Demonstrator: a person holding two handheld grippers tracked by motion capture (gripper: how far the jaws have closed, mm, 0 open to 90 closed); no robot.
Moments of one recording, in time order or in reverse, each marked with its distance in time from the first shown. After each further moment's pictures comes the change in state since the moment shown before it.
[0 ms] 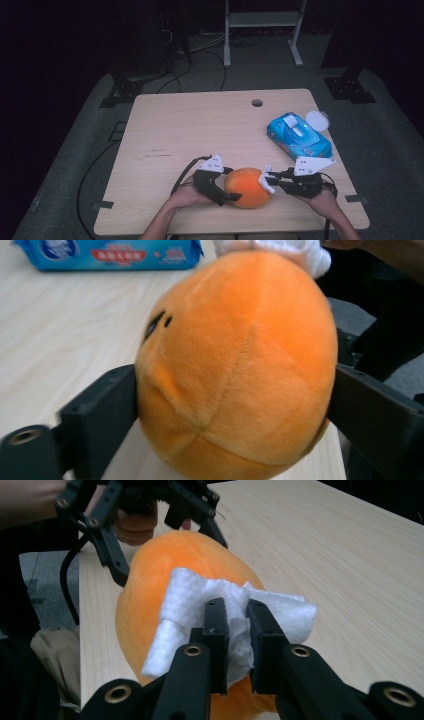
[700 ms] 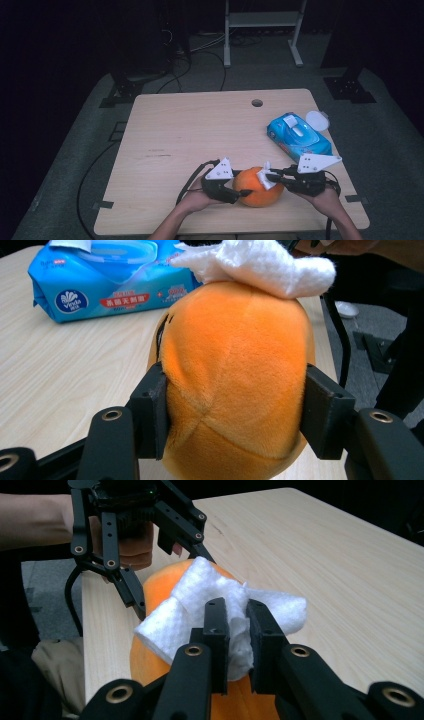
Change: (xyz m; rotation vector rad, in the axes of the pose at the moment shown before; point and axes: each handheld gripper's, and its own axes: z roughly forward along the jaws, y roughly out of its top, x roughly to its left) left arm -0.024 0.017 0.010 -0.075 0.082 0.101; right arm 0.003 0.013 -0.011 -0.032 -0.017 -0.006
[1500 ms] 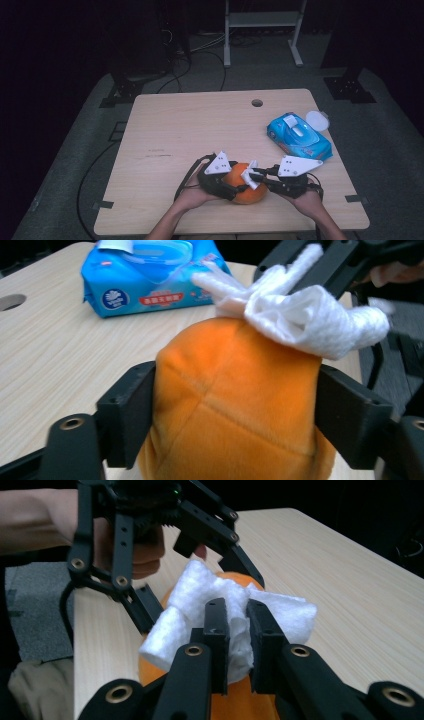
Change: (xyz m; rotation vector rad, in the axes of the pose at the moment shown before) left arm 0.004 0.012 -0.011 0.043 0.109 -0.034; right arm 0.023 0.020 0.032 -0.028 -0.029 -0.060
